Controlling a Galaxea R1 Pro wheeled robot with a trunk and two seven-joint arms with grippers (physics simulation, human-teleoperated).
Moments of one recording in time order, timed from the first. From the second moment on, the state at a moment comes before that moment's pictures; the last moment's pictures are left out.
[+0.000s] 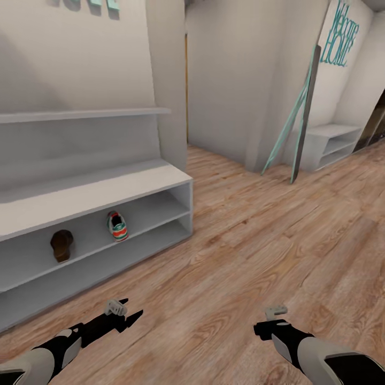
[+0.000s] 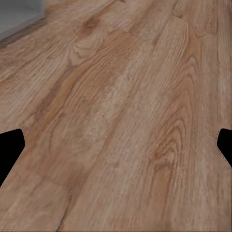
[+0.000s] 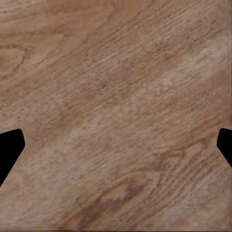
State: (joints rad) left arm -0.71 0.22 0.03 -0.03 0.05 -0.48 -0.87; right arm -0.77 -0.06 0.12 0.05 0.01 0.03 -0.05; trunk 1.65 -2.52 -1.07
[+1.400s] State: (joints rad) left arm -0.71 0.20 0.03 -0.03 0.04 -0.48 -0.84; right arm -0.77 -0.06 0.12 0.05 0.01 0.03 -0.05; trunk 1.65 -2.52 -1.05
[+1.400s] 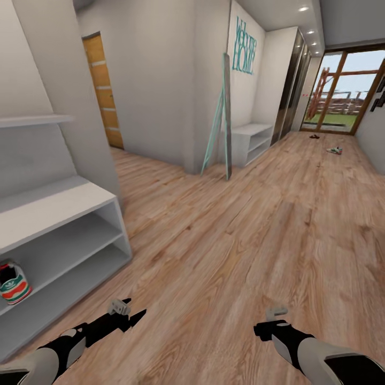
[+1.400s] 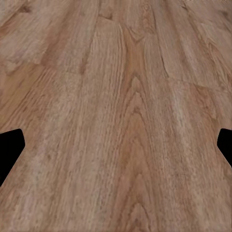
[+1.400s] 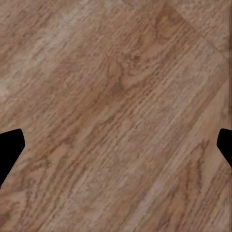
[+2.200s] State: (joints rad) left arm -0.71 0.19 0.03 -0.03 0.04 -0.48 -0.84; right arm -0.77 -0.06 0.12 0.05 0.01 0.03 -0.05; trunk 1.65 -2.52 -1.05
